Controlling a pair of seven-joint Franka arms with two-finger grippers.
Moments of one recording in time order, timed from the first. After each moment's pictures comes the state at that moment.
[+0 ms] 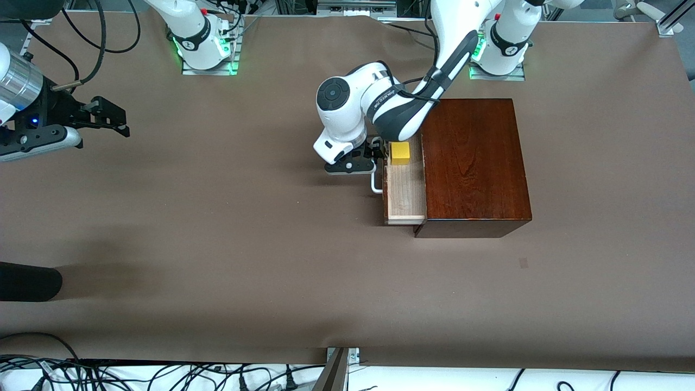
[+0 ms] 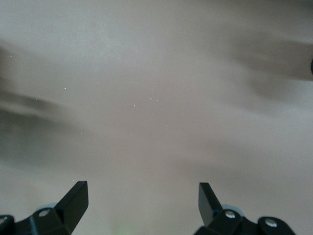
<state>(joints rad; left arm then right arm) -0.63 0.67 -0.26 -1.49 0.23 1.99 -0.97 0.08 0.07 0.01 -1.54 0.04 1.56 -0.16</state>
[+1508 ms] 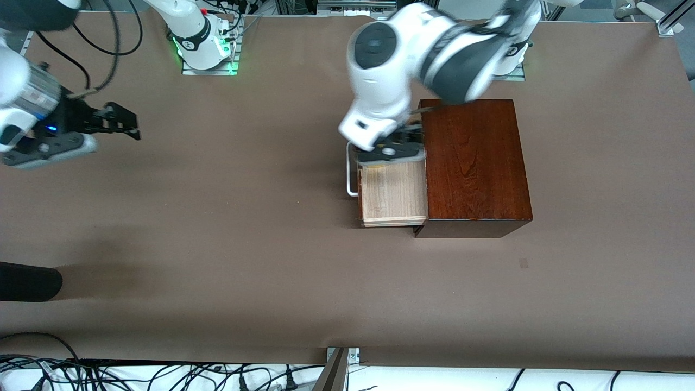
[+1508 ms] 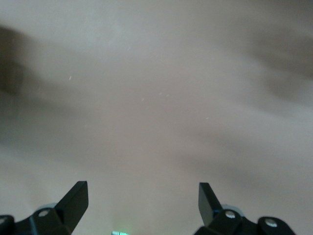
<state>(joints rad) -0.44 0.44 -0.27 -1.30 0.21 1.61 -0.78 0.11 0.12 0.04 -1.54 0.04 1.54 -0.19</state>
